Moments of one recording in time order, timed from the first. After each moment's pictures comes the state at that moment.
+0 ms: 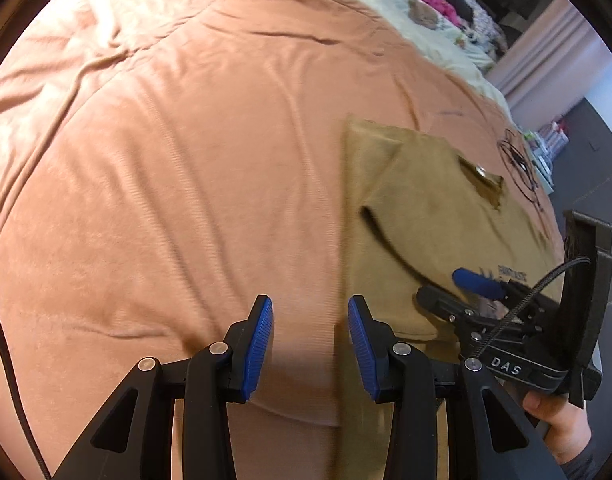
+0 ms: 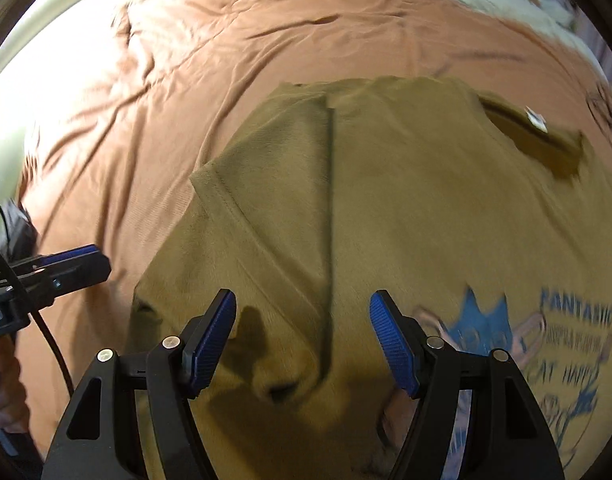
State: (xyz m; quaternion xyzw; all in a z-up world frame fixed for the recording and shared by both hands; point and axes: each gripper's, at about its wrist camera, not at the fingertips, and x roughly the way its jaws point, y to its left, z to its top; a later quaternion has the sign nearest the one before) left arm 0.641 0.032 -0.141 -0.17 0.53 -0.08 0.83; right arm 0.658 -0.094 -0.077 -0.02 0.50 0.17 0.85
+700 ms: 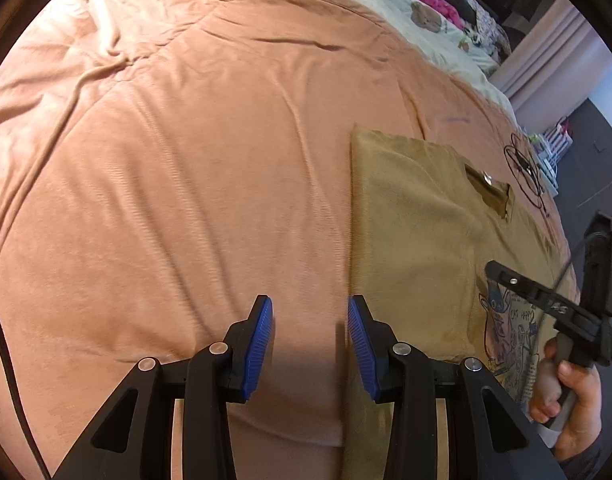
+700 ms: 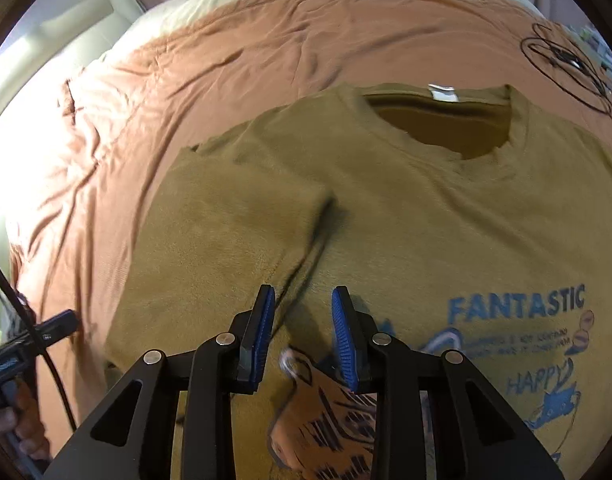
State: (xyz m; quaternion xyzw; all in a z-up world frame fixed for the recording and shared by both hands) left arm 0.654 0.022 -0.140 -0.16 0.53 -0.08 0.83; right arm 0.676 -0.167 -0.082 0.10 0.48 0.11 0.86
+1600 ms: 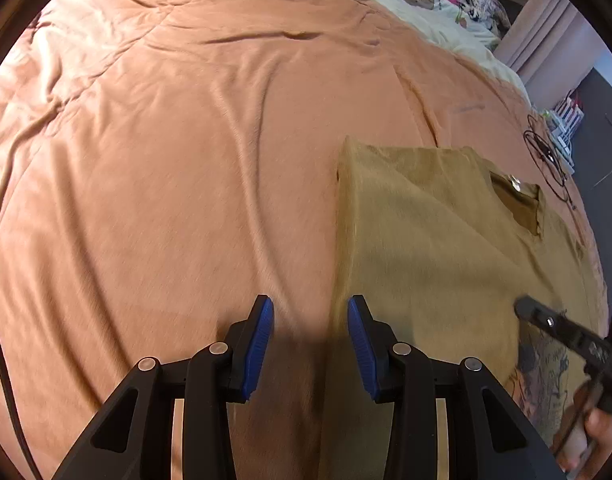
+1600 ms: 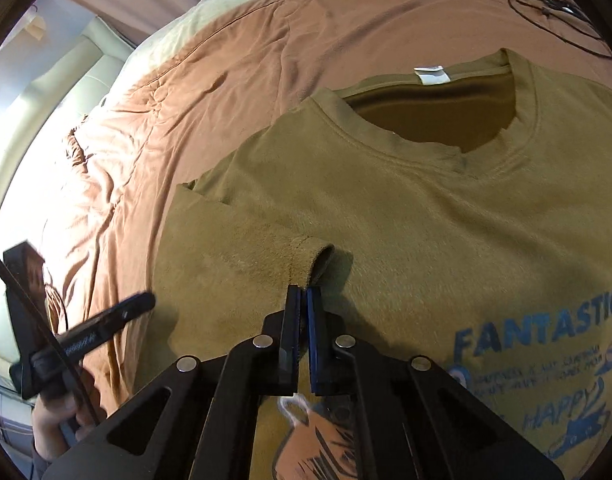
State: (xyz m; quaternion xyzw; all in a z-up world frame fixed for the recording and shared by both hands) left arm 0.743 -0.022 -0.165 -0.10 0.54 -0.08 0.83; right arm 0.695 -0.203 -0.098 0.20 0.48 0.13 0.84
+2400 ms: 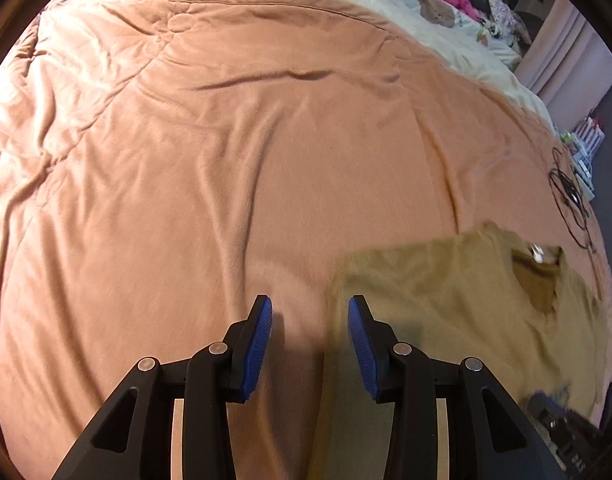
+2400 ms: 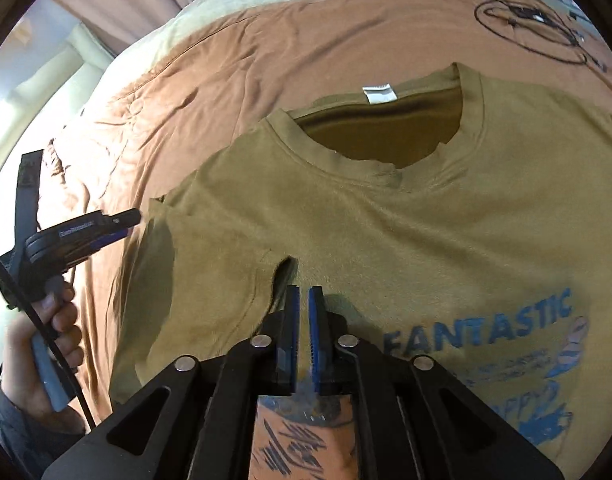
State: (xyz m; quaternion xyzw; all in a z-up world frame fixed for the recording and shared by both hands) left arm 0.800 -0.026 -0.144 -0.10 0.52 -0.04 0.85; right arm 0.679 -0.224 -0.083 0.17 0.48 0.08 0.86
